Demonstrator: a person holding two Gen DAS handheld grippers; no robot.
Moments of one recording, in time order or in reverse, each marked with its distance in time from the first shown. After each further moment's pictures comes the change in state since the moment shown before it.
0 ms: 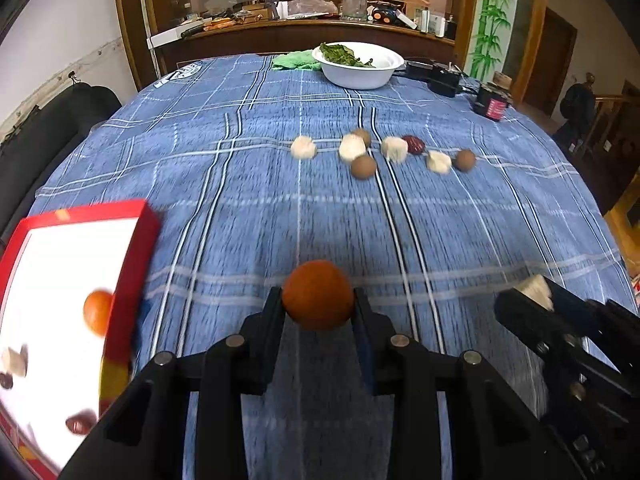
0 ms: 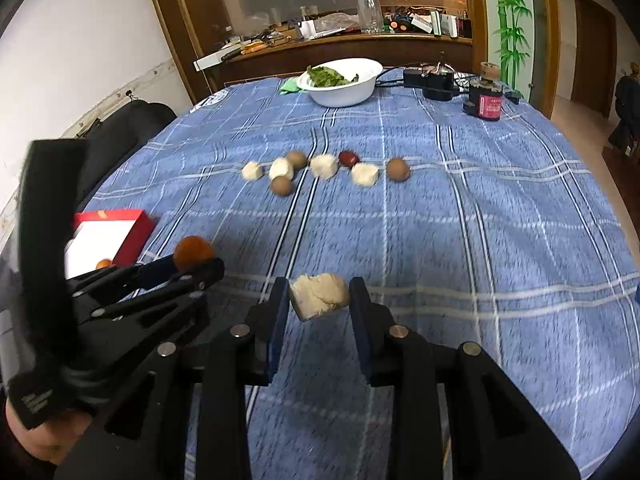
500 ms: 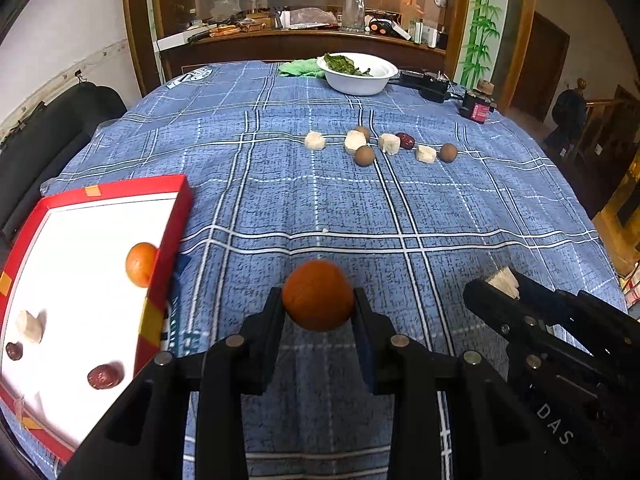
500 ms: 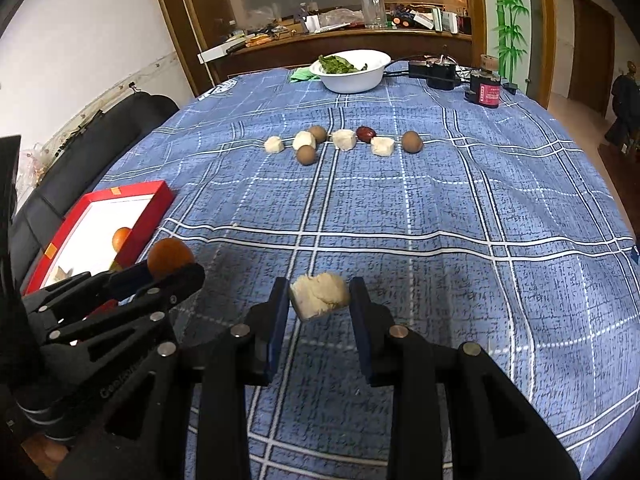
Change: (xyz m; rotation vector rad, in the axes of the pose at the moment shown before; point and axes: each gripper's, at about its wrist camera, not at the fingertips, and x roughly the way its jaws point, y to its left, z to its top) left arm -0.034 0.017 -0.024 -0.010 -0.032 -0.026; right arm -0.016 0.027 -0.029 -0.004 0.006 -0.013
